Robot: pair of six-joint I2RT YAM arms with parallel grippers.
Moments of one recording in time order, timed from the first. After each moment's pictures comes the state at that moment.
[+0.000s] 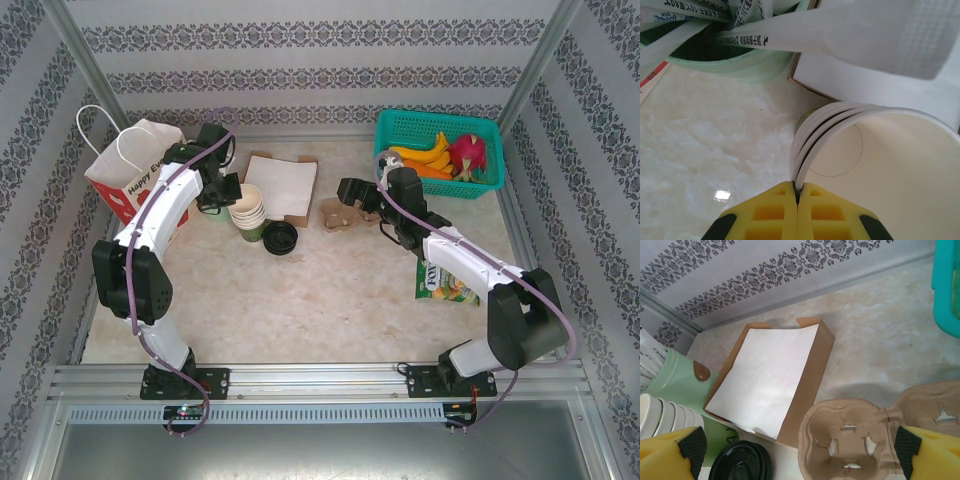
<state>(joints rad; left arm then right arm) -0.18 1.76 1.68 -1.14 -0.04 -0.45 0.40 1.46 0.95 0.08 -0.12 0.58</state>
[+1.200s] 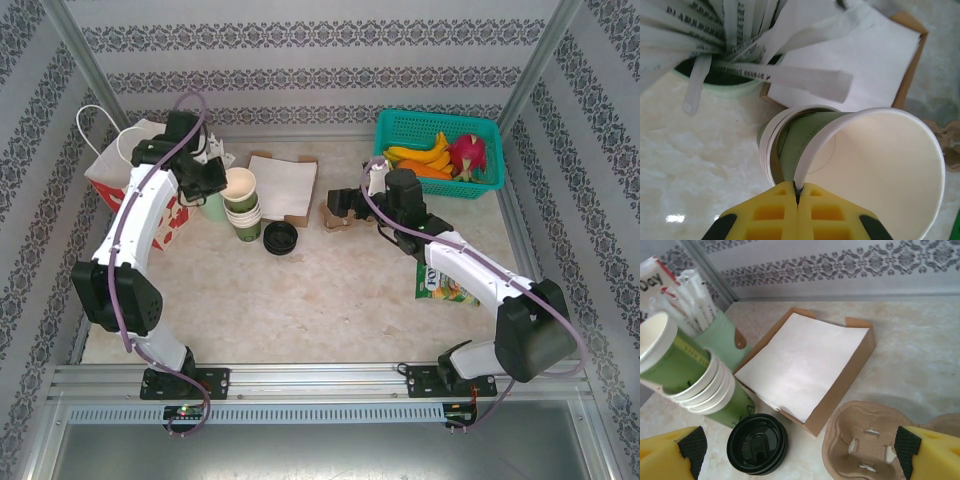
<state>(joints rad) -0.07 1.66 1.74 -1.13 0.15 -0.45 0.46 1.39 0.96 0.06 -0.24 0.33</state>
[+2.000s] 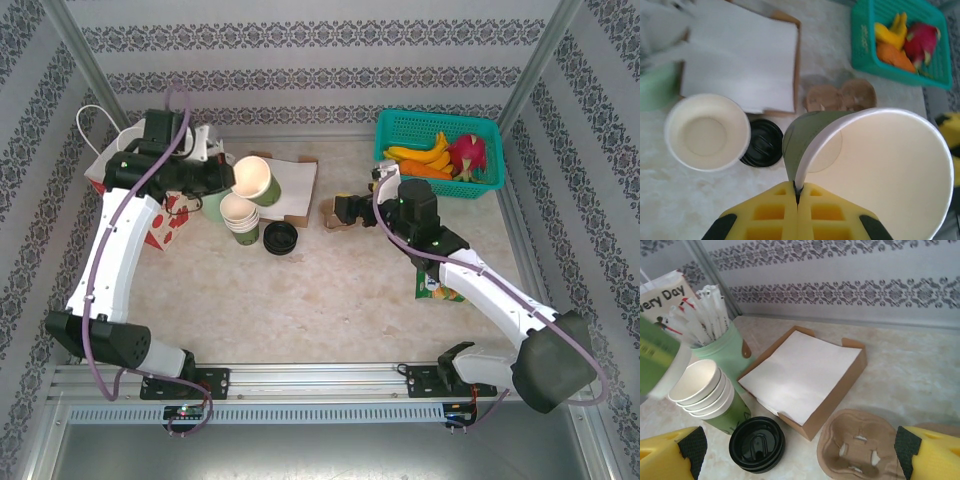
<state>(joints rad) -0.16 1.44 1.73 -1.15 0.37 -0.34 0.48 1.22 0.87 0.05 -0.16 0.30</state>
